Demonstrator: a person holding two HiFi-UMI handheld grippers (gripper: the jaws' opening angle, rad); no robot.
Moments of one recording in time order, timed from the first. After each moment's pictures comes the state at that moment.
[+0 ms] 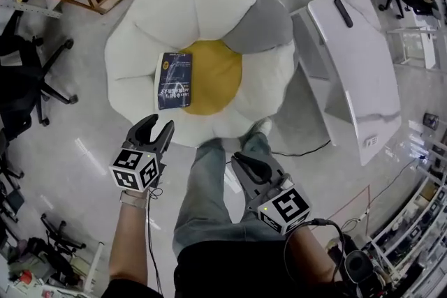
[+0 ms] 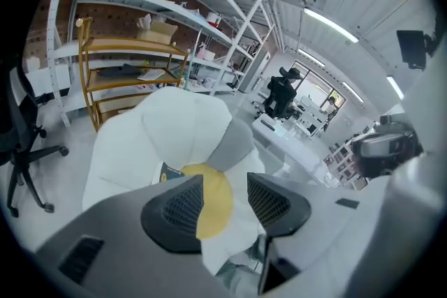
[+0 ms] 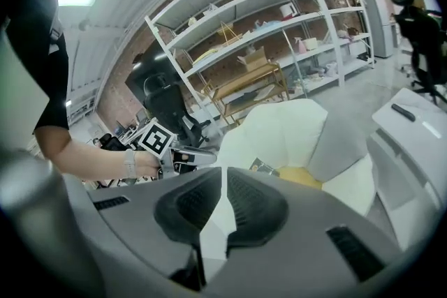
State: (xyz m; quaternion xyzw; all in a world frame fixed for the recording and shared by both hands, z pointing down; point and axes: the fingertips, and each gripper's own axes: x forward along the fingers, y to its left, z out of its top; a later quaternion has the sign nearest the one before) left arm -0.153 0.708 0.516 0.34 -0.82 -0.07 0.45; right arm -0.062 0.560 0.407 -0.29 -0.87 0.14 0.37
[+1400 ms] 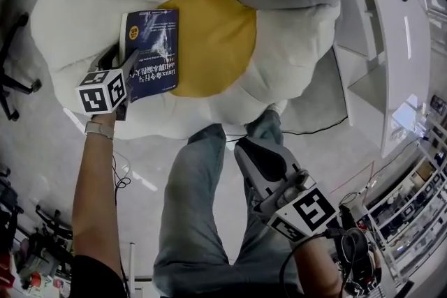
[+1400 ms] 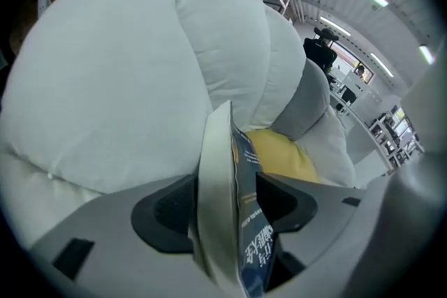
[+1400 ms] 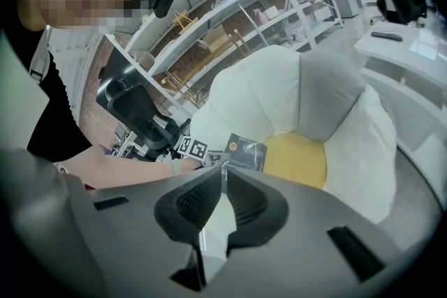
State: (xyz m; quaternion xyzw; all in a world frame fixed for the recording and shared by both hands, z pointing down) left arm -0.273 0.759 0.838 0.27 -0.81 0.01 0.51; right arm -0.097 0.554 0.594 -0.21 -0.85 0.23 0.42
